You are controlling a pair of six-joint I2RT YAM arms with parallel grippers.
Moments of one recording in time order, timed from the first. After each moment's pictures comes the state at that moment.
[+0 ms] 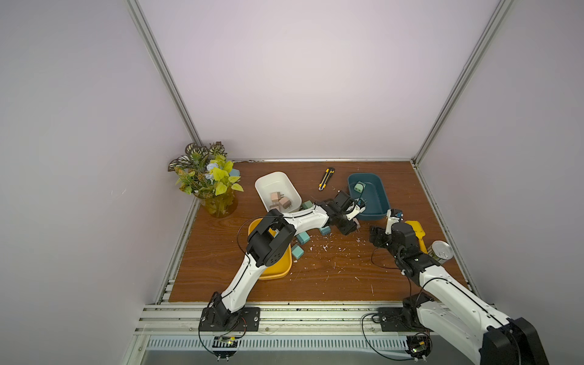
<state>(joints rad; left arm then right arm) -0.86 2.28 1.72 -0.33 0.23 0.10 0.33 0.90 0.36 -0.03 0.21 0.43</state>
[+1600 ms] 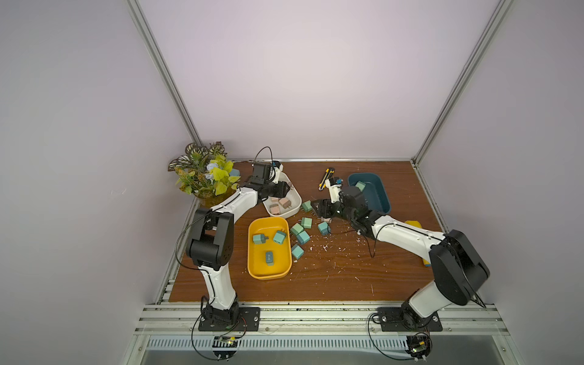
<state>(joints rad) -0.22 1.87 1.32 -0.19 0.31 -0.08 0.67 1.62 1.02 0.18 -0.14 0.50</state>
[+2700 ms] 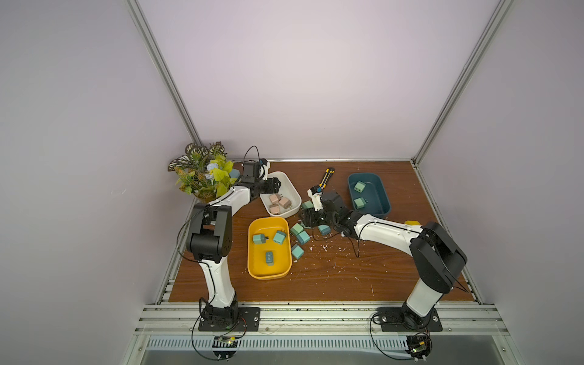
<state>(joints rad) -0.15 1.93 1.34 -0.11 0.31 -0.14 0.78 1.71 1.08 0.04 -0.05 0.48</state>
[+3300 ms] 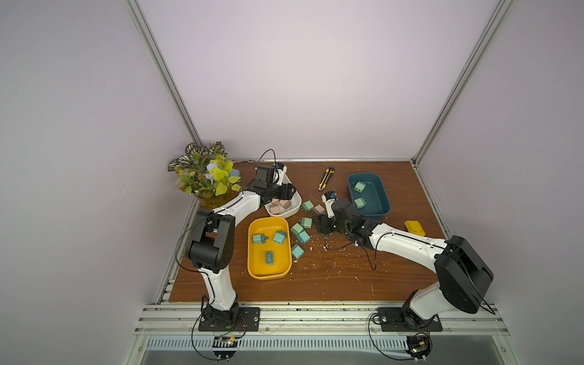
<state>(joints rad) -0.30 1.82 1.26 -0.11 0.34 -0.14 0.78 1.52 0.92 -0.05 0.13 0.44</state>
